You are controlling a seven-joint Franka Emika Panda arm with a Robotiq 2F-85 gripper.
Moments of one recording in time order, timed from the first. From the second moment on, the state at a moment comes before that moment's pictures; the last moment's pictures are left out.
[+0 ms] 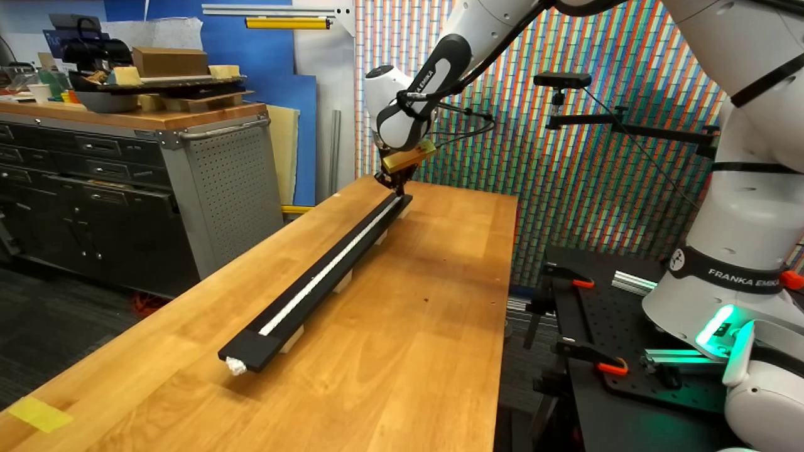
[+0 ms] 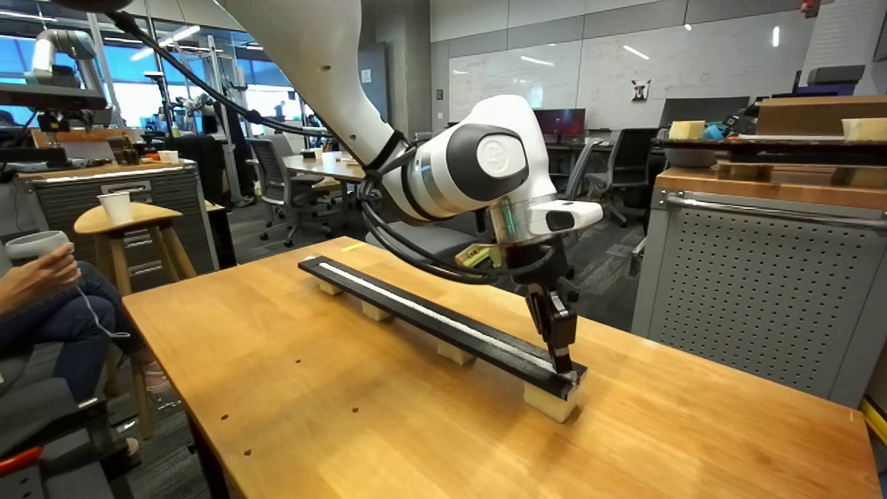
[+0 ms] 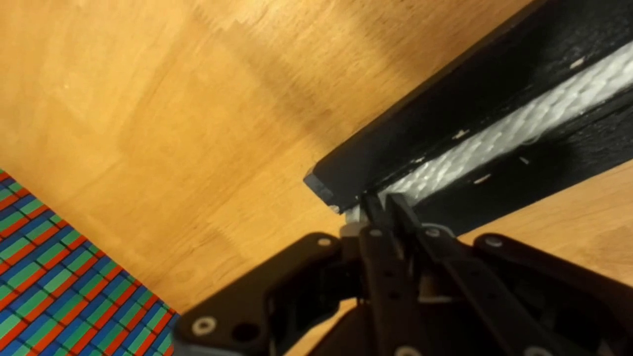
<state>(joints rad) -0.02 0.76 -0.39 -1.67 -0.18 2.46 0.60</state>
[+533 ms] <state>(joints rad) -0.04 0.76 -0.39 -1.66 -0.17 2.45 0.62</state>
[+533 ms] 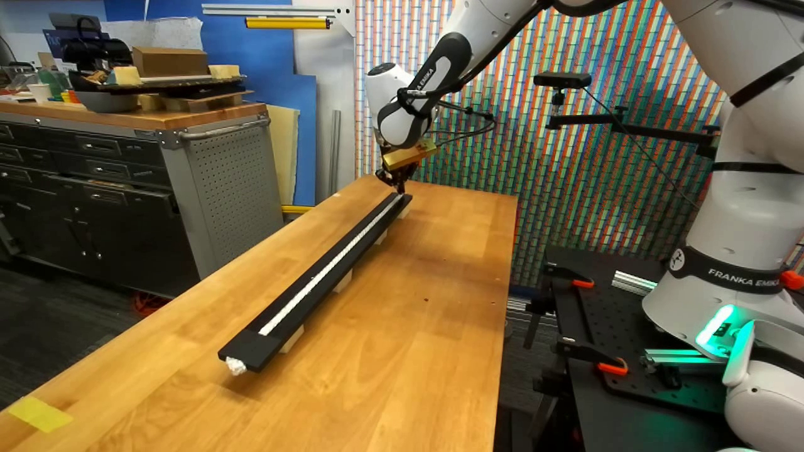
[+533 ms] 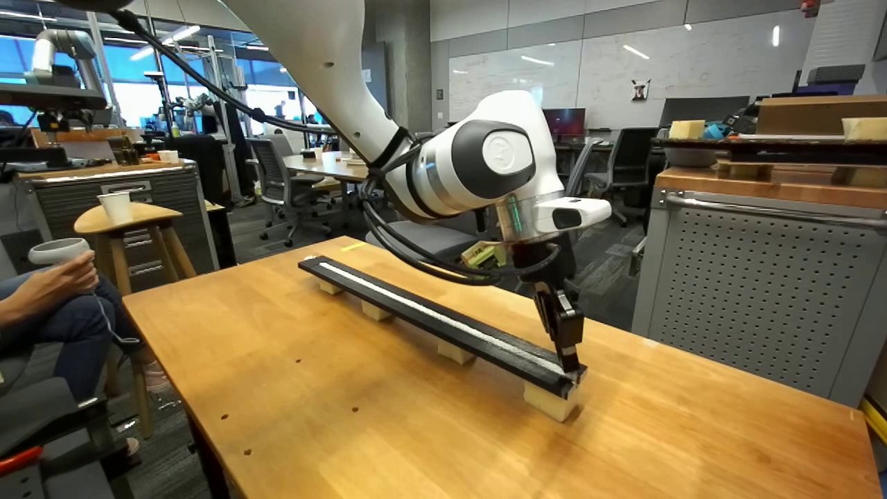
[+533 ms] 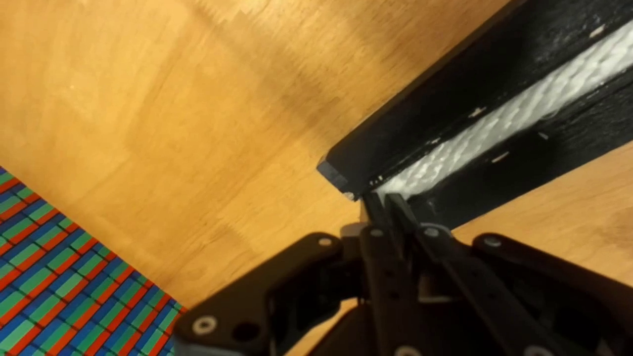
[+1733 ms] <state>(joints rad) -0.07 0.81 -0.36 -1.57 -0.15 2.35 0.61</state>
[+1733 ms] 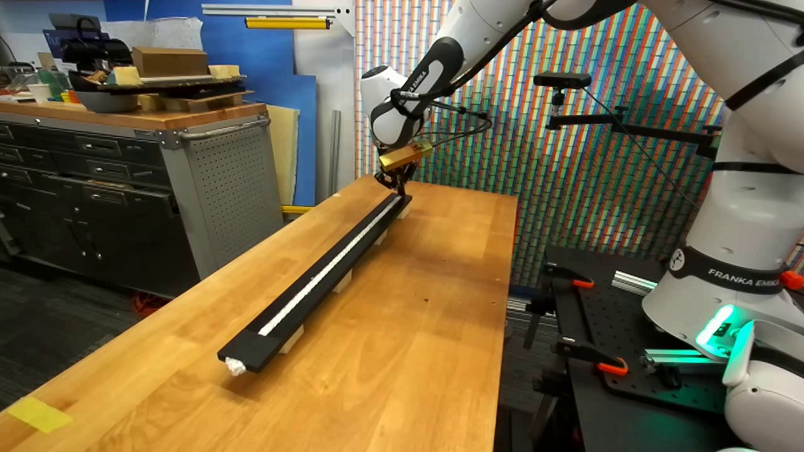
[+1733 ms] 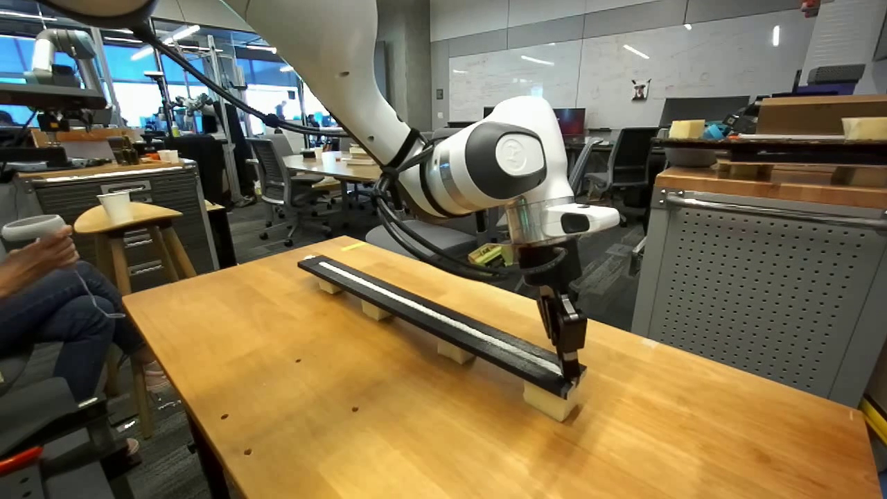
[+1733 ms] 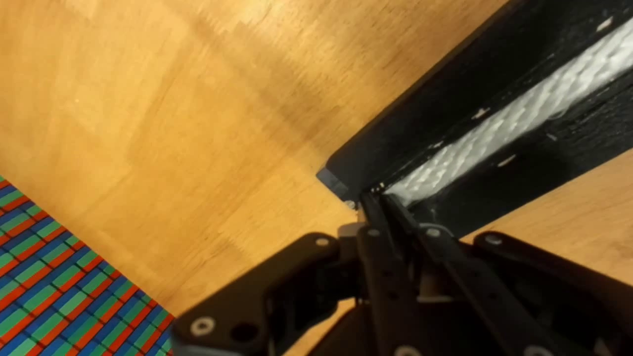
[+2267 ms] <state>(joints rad) 0.05 0.74 -0.38 -1.61 -0.23 2.36 0.66</state>
